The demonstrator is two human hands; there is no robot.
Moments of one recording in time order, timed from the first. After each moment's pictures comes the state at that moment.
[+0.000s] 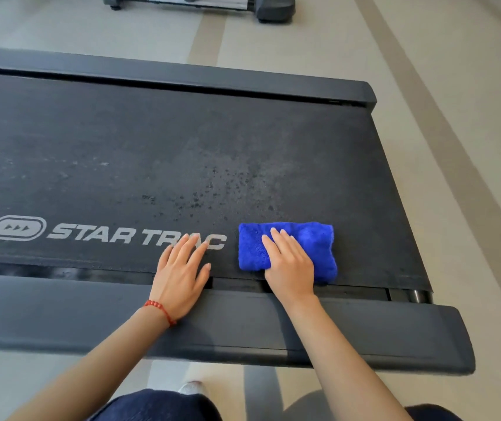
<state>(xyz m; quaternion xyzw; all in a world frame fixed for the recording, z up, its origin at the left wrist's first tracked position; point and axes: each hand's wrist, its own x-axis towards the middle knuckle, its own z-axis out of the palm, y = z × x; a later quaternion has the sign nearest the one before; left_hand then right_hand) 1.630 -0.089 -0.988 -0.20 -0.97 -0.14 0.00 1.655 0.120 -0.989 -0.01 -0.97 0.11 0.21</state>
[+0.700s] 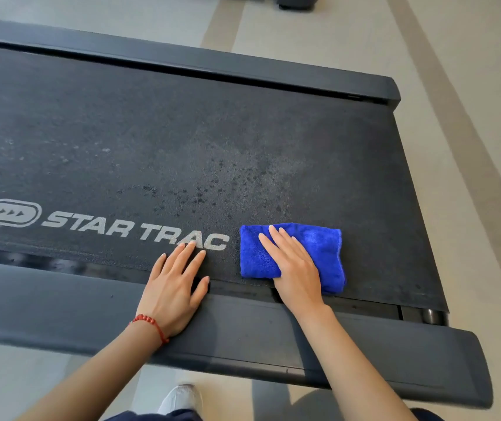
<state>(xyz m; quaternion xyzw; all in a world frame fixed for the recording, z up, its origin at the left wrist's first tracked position) 1.643 -0.093 -0.997 -0.17 -0.98 -0.11 -0.04 1.651 0.137 -1.002 0.05 -0.97 0.20 0.14</state>
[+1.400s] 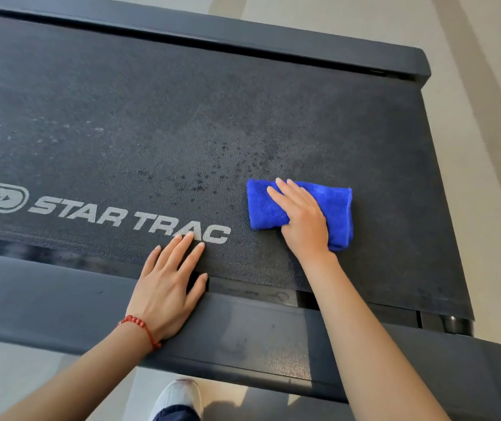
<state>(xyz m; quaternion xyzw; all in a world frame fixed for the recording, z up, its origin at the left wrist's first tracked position) 1.643 -0.092 -0.999 -0.17 -0.98 -0.10 -0.03 1.570 0.158 -1.016 0.07 -0.96 0.25 0.15</state>
